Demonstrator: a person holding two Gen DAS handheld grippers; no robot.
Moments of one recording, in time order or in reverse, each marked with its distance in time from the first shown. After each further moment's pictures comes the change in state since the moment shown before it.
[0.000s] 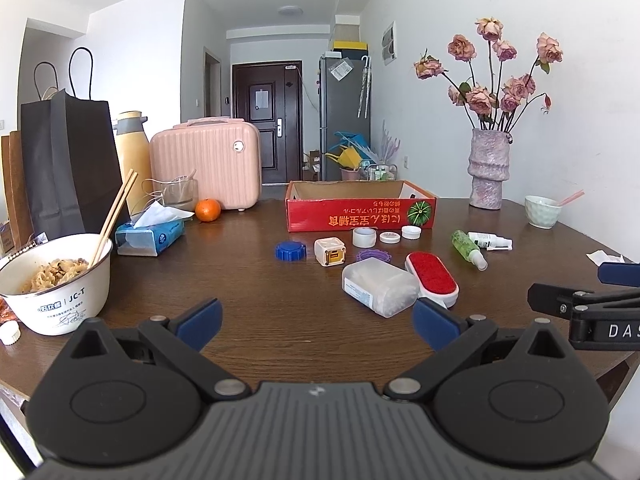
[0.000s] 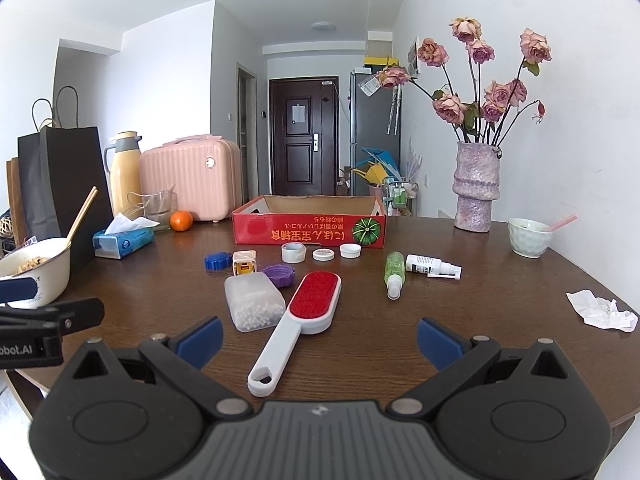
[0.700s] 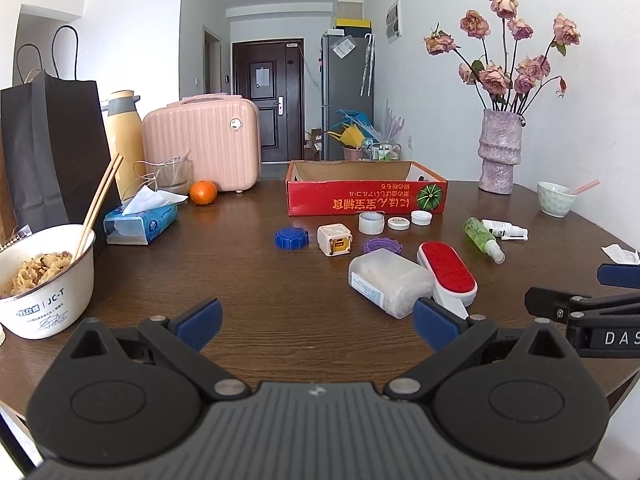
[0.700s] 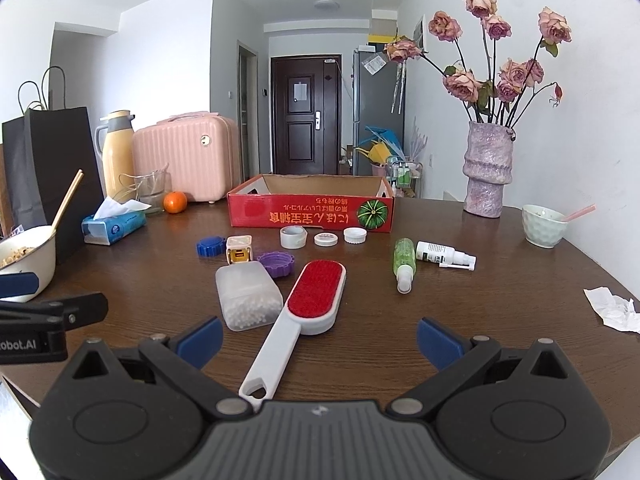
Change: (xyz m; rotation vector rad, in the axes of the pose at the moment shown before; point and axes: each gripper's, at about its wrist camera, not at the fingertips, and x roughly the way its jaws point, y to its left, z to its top) left arm 0.045 0.004 0.005 -0.005 0.064 0.003; right arm 0.045 0.003 0.008 -0.009 0.072 -0.003
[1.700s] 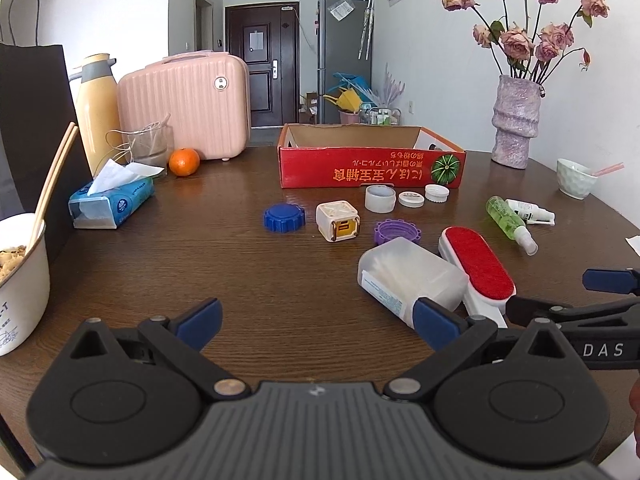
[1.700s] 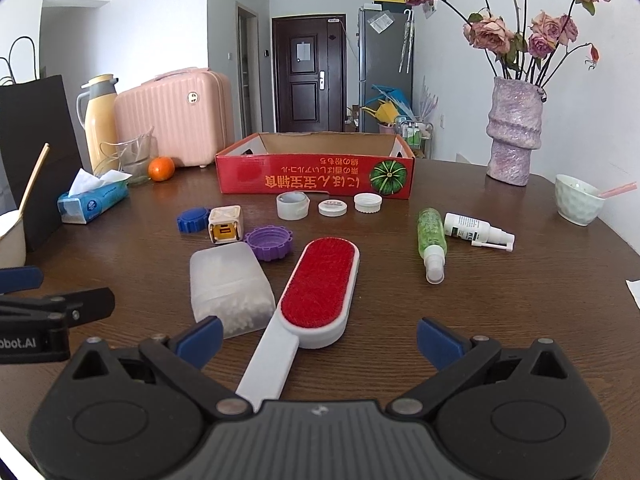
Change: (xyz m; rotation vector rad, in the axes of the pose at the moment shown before) left arm 0.088 0.004 0.017 -0.003 0.116 -0.016; right arm 0.096 0.001 0.015 0.004 0.134 0.023
